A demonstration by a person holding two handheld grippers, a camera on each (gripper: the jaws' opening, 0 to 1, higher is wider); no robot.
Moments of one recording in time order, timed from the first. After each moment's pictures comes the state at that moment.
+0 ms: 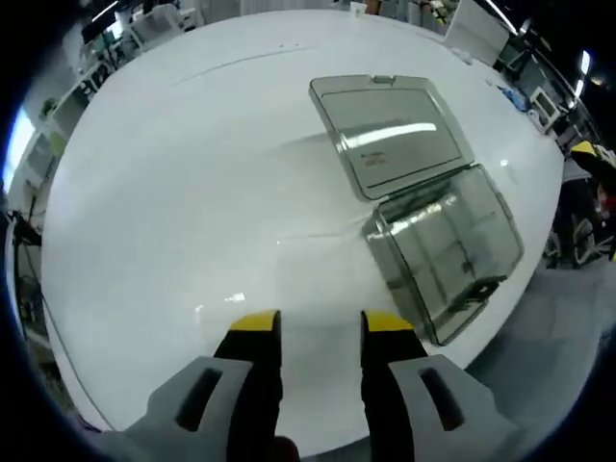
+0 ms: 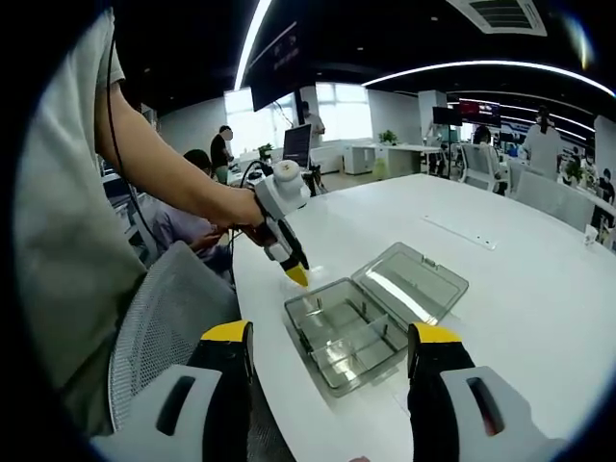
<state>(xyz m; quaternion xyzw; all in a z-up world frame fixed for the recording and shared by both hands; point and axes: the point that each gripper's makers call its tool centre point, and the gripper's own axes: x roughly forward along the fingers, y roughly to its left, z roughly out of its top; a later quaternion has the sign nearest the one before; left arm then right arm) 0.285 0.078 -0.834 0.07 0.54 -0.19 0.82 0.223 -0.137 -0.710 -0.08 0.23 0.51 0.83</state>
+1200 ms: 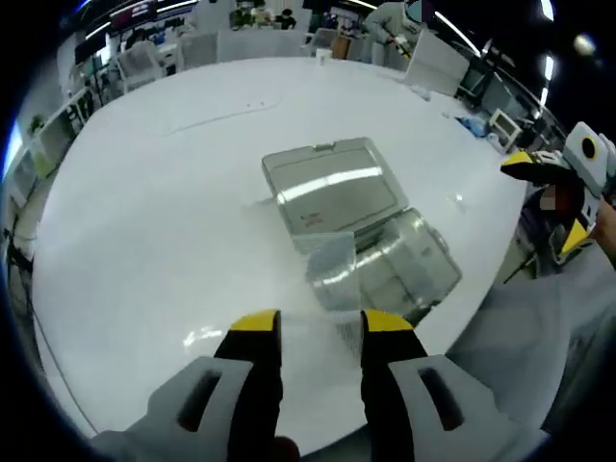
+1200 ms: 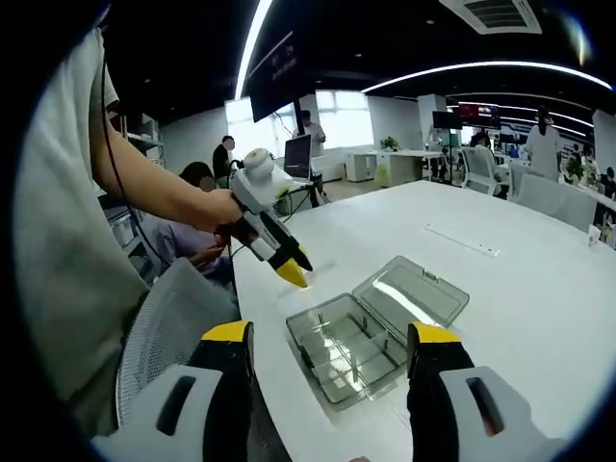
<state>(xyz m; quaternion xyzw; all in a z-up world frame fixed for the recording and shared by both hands) 0.284 0.039 -0.775 0.04 0.46 -0.26 0.85 0.233 -0.132 -0.694 -0.06 0.22 0.52 0.83</state>
